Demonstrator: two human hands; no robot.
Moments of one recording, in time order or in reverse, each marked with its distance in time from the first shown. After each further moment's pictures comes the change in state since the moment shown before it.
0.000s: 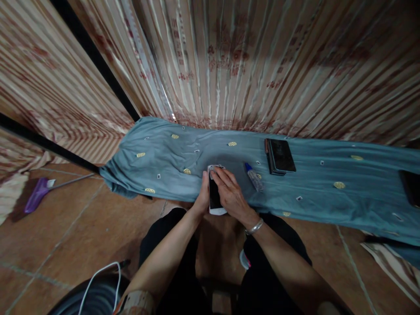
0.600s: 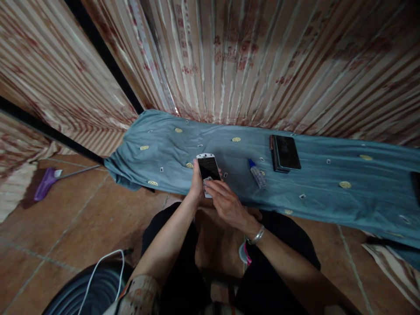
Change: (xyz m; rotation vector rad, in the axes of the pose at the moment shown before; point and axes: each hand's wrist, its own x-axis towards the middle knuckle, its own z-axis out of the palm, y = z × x) left_hand 0.006 0.033 -0.003 0.287 0.181 -0.012; right_hand -0.021 -0.026 0.002 0.180 -0.076 -0.094
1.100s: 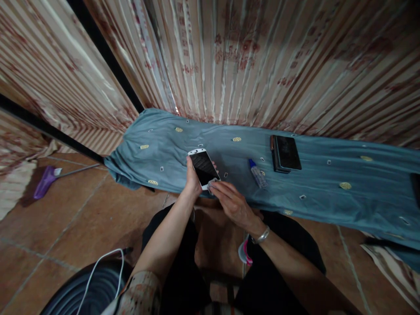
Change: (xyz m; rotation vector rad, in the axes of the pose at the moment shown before) left_hand 0.013 0.013 -0.001 -0.143 0.021 0.103; right_hand -0.013 0.011 -0.011 -0.080 -0.013 -0.044
